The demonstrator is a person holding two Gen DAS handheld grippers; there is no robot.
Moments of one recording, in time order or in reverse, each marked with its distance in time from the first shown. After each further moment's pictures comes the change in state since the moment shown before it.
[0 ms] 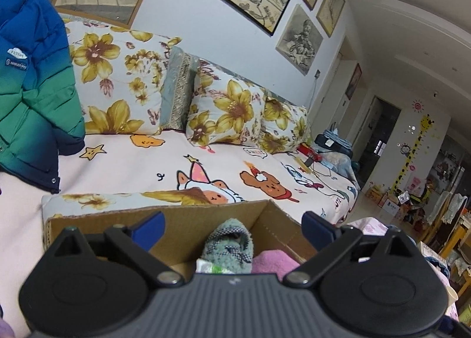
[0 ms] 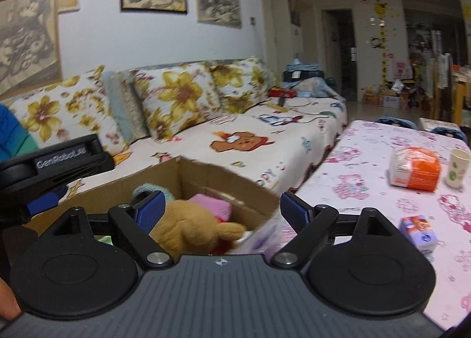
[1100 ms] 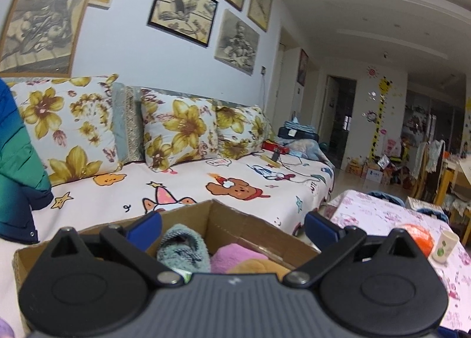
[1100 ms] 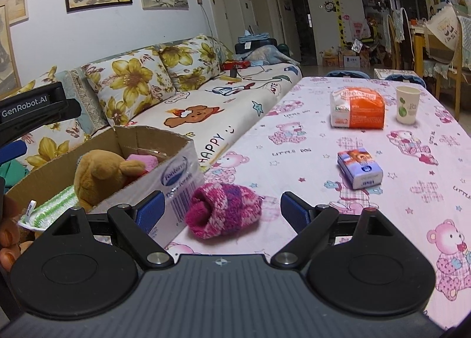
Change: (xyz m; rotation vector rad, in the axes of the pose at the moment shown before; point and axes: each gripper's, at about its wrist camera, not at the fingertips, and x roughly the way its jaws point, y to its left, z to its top) left arm -0.016 -0.060 -0.025 0.286 -0.058 -0.107; right arm -0.029 -0.048 -0.040 0.159 0.095 -0.121
